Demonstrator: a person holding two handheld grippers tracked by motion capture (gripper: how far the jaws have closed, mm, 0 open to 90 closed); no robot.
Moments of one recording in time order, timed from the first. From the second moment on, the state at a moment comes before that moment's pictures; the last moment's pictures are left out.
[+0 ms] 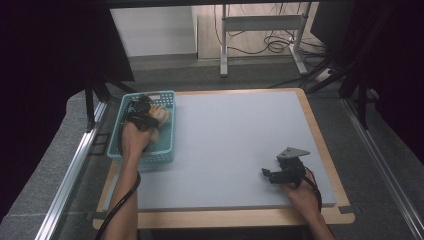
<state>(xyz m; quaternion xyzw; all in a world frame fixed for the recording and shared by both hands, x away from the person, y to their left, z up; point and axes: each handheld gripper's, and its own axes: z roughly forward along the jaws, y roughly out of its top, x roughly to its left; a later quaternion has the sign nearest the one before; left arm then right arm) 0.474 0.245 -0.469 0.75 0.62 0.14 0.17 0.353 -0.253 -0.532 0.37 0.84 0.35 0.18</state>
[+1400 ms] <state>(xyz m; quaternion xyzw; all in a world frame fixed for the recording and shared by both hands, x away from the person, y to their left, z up) 0.476 0.261 -0.486 0.75 0.63 0.11 0.17 0.354 -0.253 -0.532 0.37 0.84 0.35 0.18</state>
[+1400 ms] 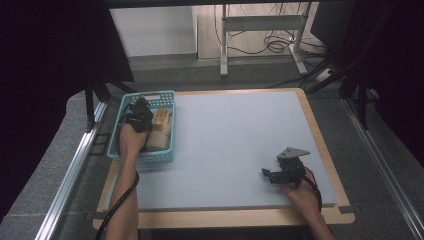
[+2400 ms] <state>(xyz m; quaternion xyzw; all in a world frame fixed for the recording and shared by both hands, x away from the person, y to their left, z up) 0.447 0.278 -0.454 0.73 0.60 0.16 0.28 0.354 -0.253 -0.532 0.37 0.84 0.35 0.18</state>
